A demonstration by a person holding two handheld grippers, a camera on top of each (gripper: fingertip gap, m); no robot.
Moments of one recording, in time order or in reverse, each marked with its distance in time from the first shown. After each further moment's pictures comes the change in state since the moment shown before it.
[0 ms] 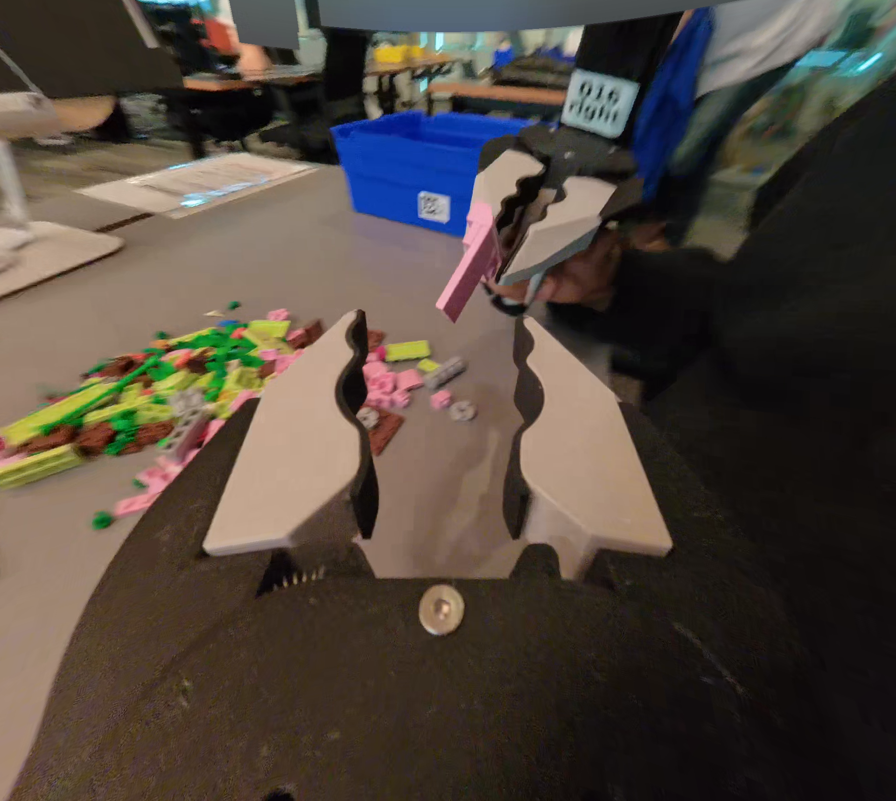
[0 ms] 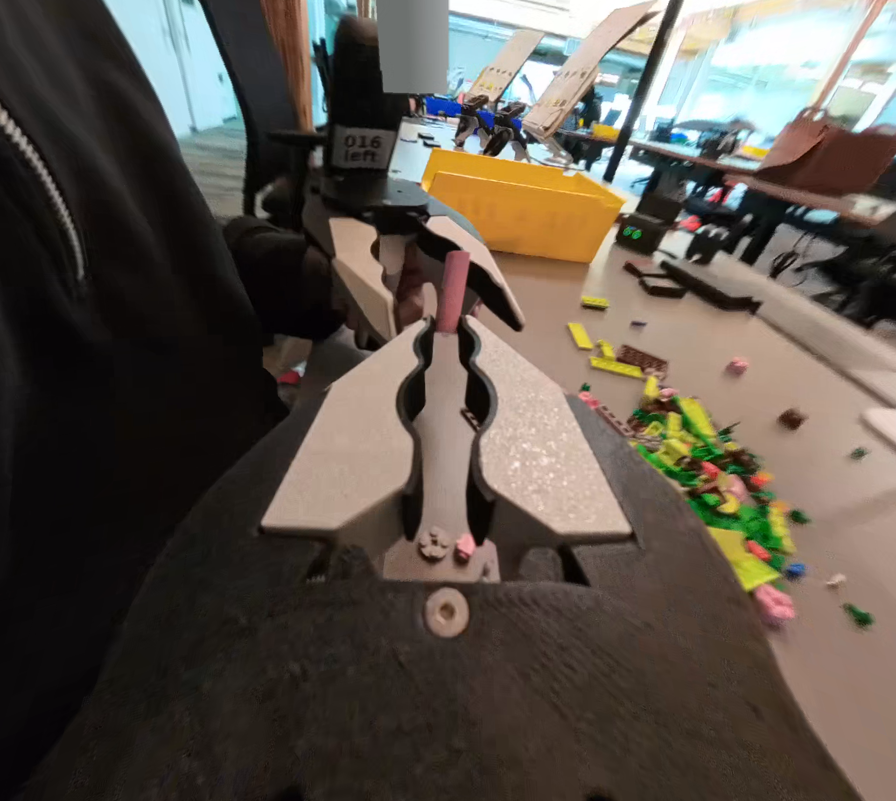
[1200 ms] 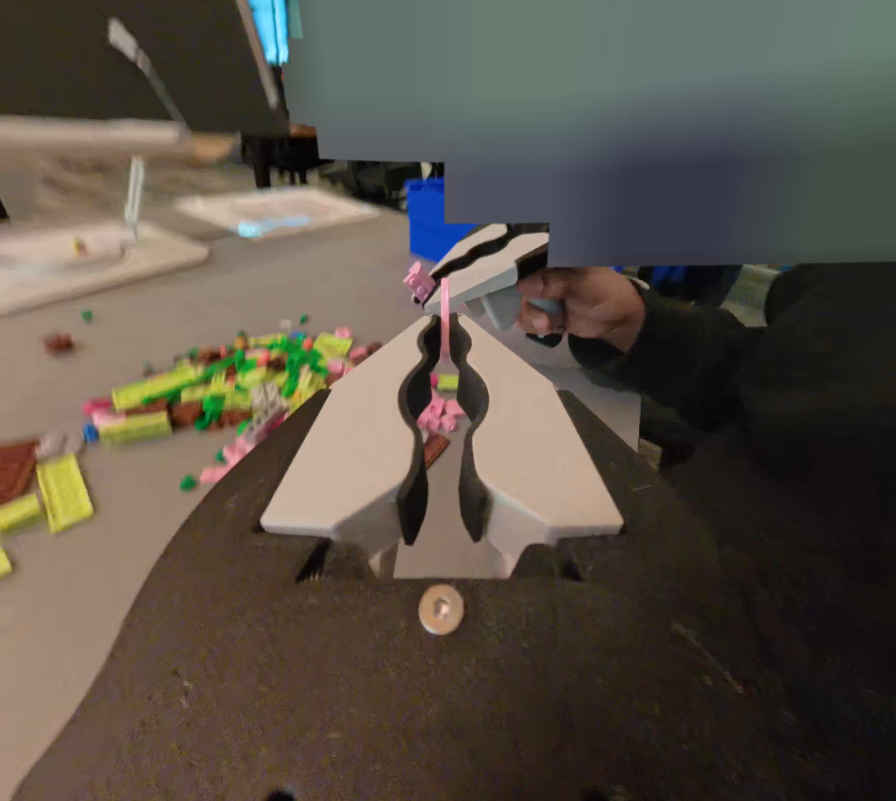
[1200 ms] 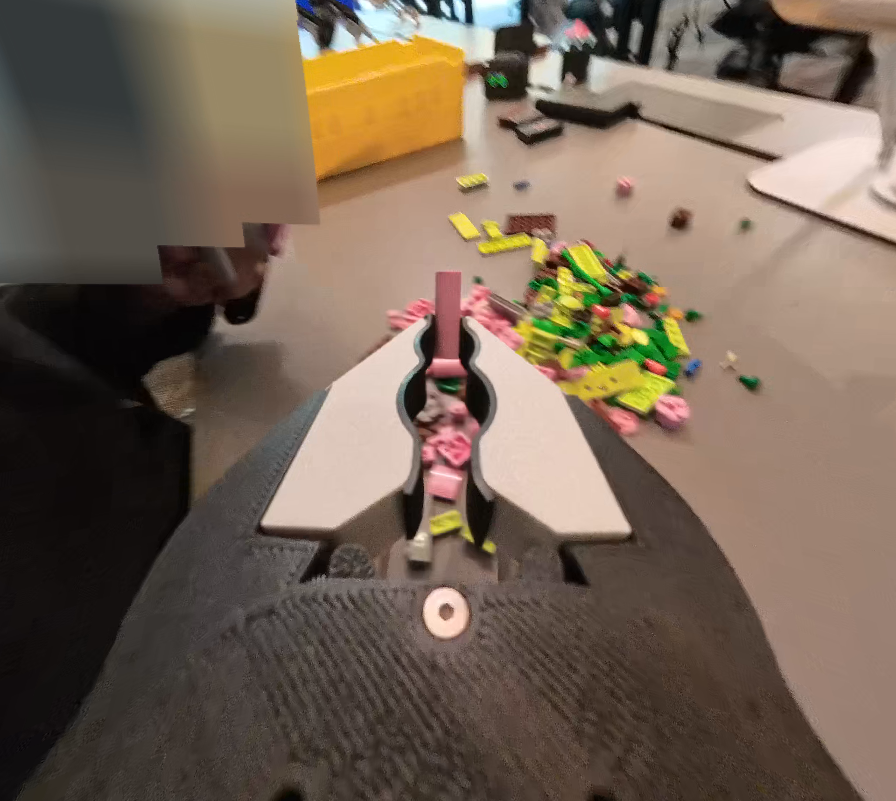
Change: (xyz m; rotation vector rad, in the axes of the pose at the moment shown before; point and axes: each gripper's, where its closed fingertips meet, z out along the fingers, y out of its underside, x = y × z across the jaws) left arm -0.037 -0.022 -0.024 0.111 -0.119 -0.111; right arm 0.082 0.043 -0.014 -0.244 0.301 0.364
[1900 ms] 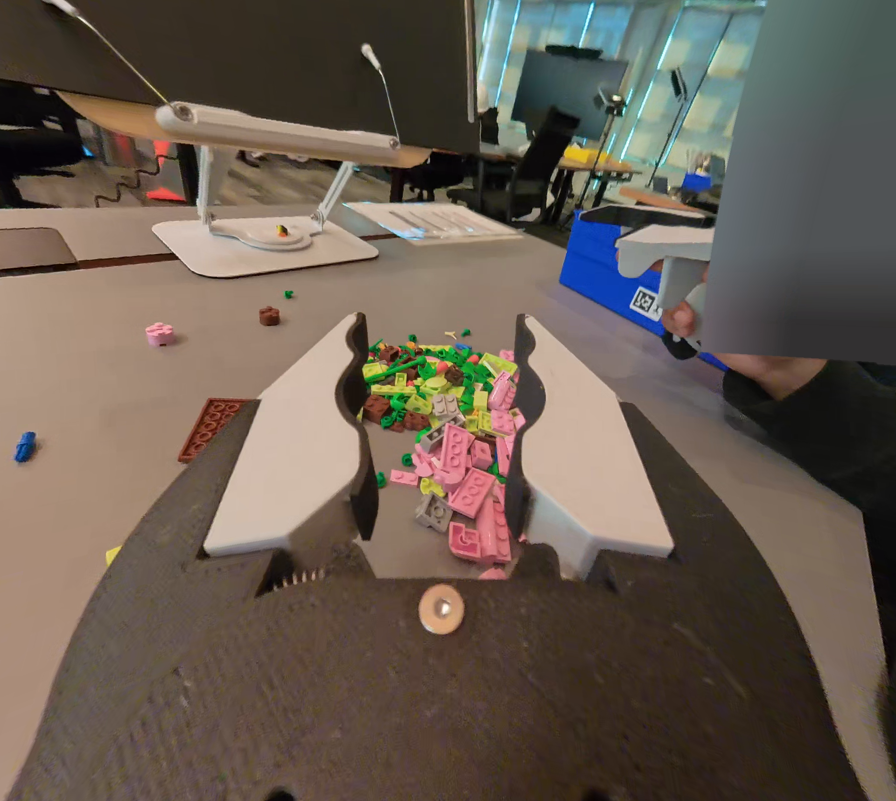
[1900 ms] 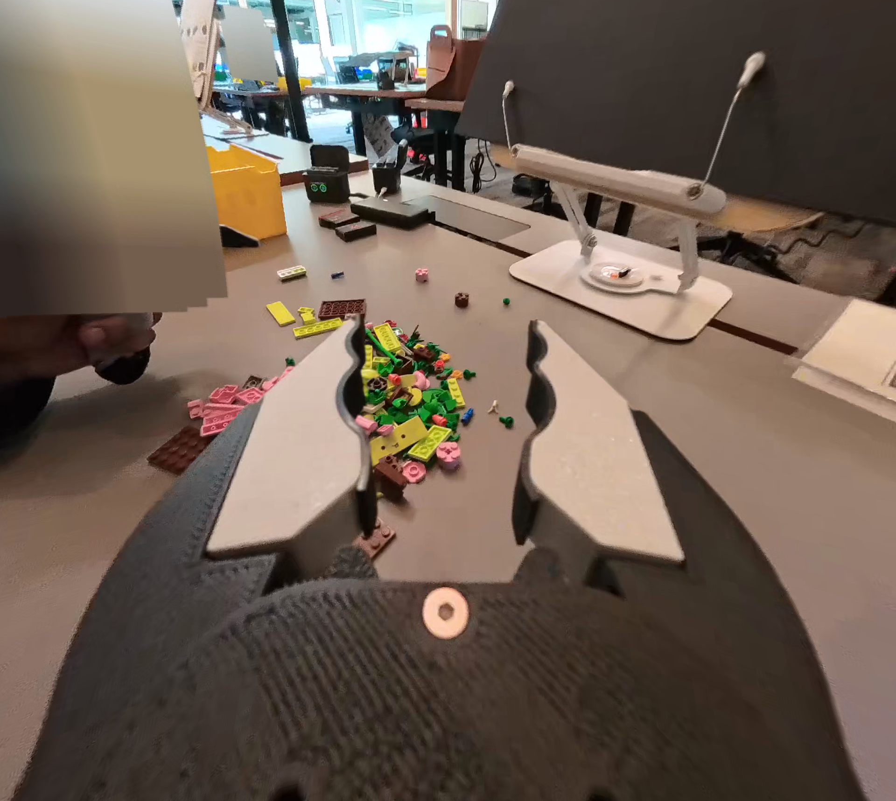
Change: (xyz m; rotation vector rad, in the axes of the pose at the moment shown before) left arm -0.114 -0.002 0.002 0.064 -0.283 -0.056; right arm 0.095 -0.044 -0.038 0.231 0.327 -0.088
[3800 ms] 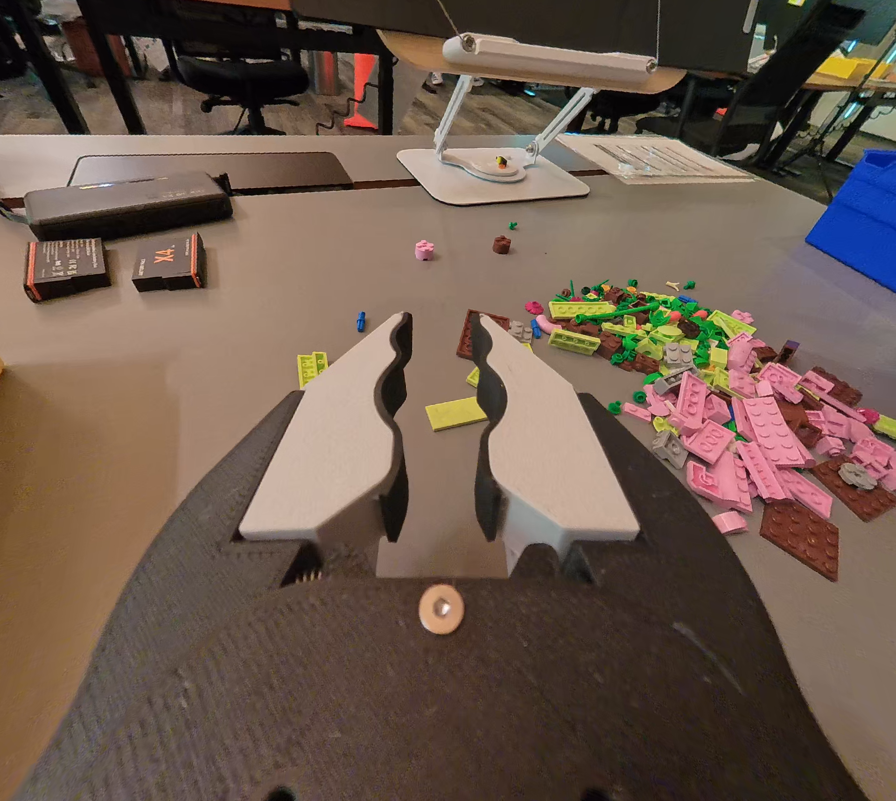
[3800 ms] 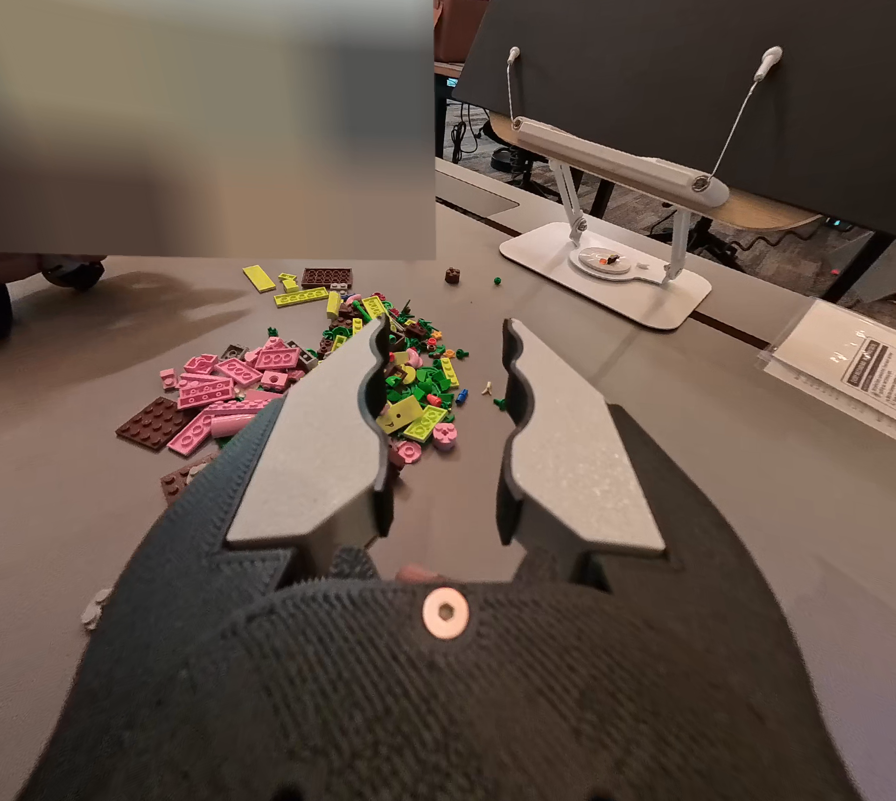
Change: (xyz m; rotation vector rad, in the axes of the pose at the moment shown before) left arm -0.121 0.009 -0.059 -0.150 -0.380 0.037; right arm -0.008 0.013 0.006 -0.068 0.046 -0.087
